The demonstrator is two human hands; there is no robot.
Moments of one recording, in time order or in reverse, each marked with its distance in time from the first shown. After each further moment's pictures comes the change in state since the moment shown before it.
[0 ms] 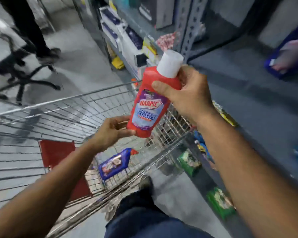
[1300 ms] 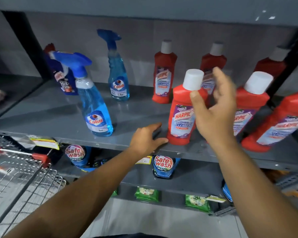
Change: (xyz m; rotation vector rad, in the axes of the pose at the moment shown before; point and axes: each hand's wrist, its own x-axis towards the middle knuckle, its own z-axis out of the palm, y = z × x) left_hand -0.088 0.022 0.552 0.851 -0.585 0.758; right_hand -0.385 0.011 -0.414 -0.499 1.231 -0.194
